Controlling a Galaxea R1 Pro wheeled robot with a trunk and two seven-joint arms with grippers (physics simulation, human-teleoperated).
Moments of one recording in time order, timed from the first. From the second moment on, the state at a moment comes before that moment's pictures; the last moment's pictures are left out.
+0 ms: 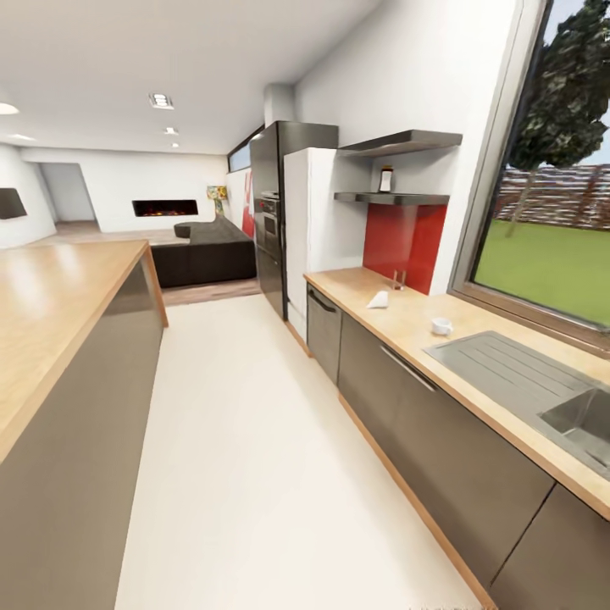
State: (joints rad) left arm -0.01 0.04 0.00 -0.02 0.02 0.00 0.01; right arm -0.01 0.04 0.00 -0.07 0.00 -0.09 0.00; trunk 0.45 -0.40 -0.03
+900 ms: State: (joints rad) left arm -0.01 0.03 0.00 -0.08 0.04 0.00 0.00; right arm -0.01 0.04 0.00 -0.07 0.00 -0.08 0.00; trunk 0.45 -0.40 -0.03
